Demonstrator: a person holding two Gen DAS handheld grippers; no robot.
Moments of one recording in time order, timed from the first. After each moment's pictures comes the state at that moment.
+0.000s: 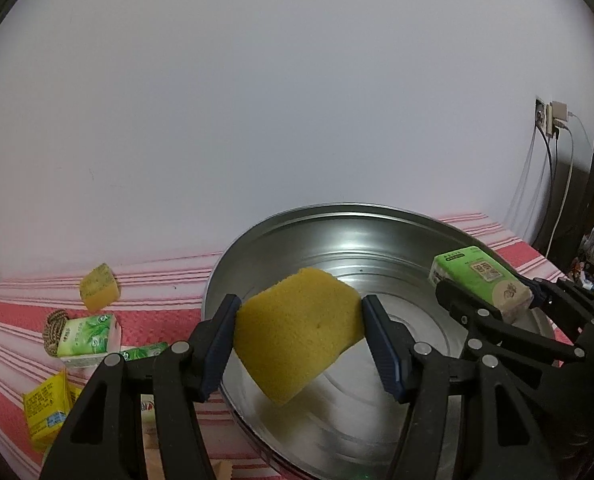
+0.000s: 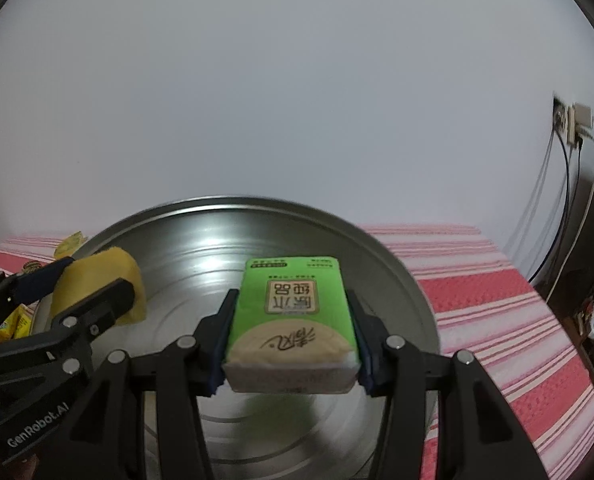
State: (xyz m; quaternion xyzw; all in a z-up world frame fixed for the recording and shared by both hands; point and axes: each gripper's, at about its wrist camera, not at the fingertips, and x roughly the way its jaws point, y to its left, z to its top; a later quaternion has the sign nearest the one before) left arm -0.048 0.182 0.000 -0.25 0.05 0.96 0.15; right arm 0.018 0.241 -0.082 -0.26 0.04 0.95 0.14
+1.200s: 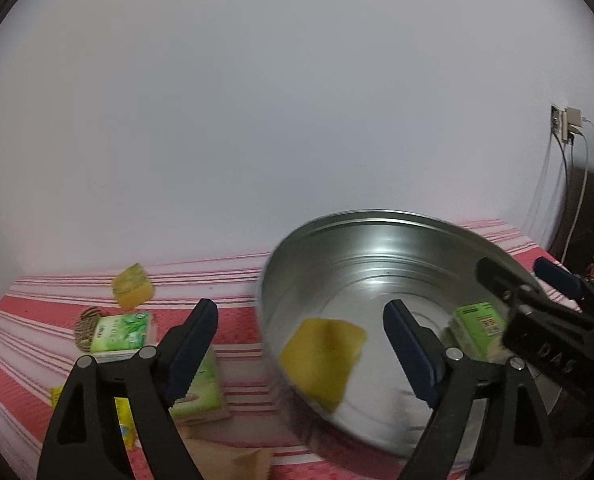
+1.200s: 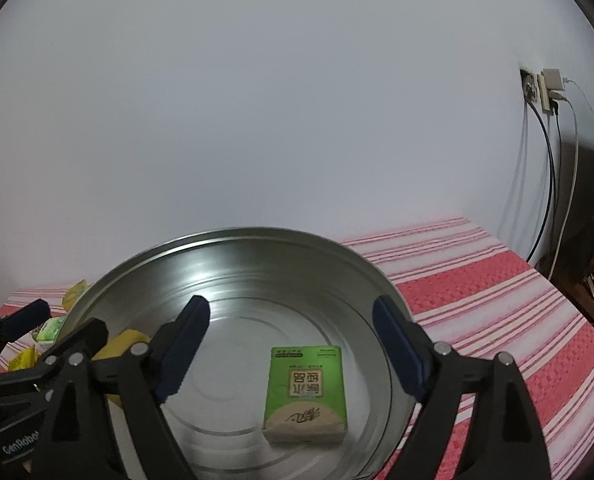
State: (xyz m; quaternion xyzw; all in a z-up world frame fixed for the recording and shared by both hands) left arm -0.040 0.152 0.008 -0.23 0.05 0.96 0.11; right arm 0.034 0.283 -0.090 -0.20 0.10 0.96 0.15
